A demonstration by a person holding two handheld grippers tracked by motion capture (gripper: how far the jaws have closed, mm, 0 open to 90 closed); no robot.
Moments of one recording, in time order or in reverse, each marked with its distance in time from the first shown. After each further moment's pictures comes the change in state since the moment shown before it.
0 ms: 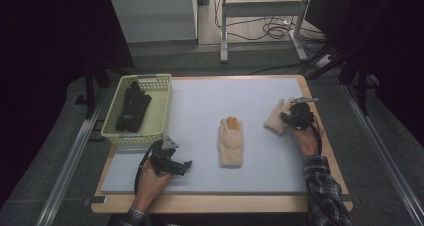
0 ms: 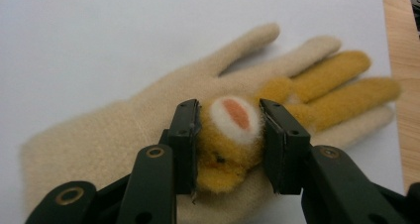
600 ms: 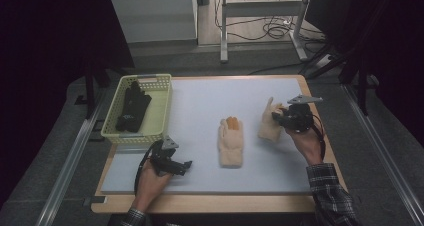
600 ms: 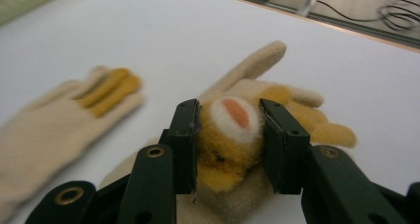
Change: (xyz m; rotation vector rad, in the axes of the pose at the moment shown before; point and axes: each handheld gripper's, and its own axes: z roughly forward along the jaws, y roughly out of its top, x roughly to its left) left arm 0.000 0.000 0.000 -0.002 0.000 -0.002; right arm 0.047 0.025 -0.074 -0.107 0.209 -0.086
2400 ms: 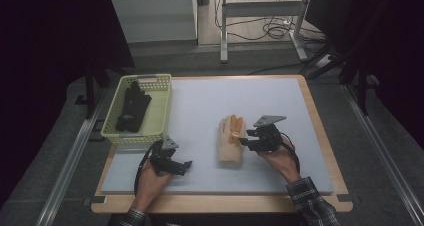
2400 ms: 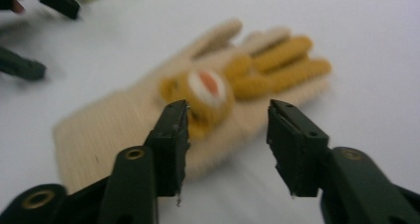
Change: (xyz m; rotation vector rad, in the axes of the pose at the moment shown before) left arm 0.000 0.000 0.000 0.001 0.000 0.002; right arm 0.086 -0.027 0.033 0.083 0.258 -0.125
